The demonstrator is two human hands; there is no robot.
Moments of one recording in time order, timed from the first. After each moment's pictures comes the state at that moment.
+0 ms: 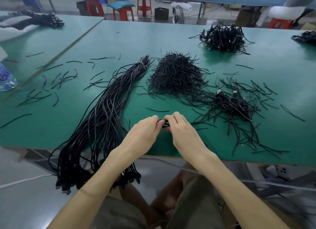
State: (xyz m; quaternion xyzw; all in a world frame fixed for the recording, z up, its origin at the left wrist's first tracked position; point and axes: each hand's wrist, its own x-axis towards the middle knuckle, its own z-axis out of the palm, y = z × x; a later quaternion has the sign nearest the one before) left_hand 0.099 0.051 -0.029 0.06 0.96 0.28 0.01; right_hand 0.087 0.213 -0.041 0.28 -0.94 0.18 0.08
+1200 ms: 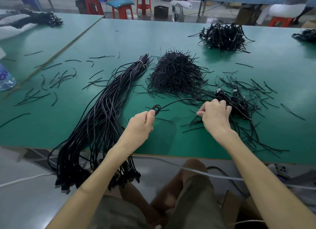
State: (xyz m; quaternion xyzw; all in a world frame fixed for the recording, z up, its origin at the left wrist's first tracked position) left_hand 0.084 0.040 -0.042 -0.03 0.86 0.52 0.01; right_hand 0.017 0.279 -0.037 -0.03 -0.99 0.14 0.08
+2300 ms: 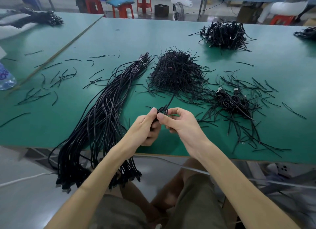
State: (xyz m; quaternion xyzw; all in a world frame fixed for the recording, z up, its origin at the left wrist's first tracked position) left_hand 0.101 0.047 -0.029 -0.02 0.71 0.69 0.12; right_hand 0.084 0.203 -0.014 0.00 -0.68 0.72 -0.15
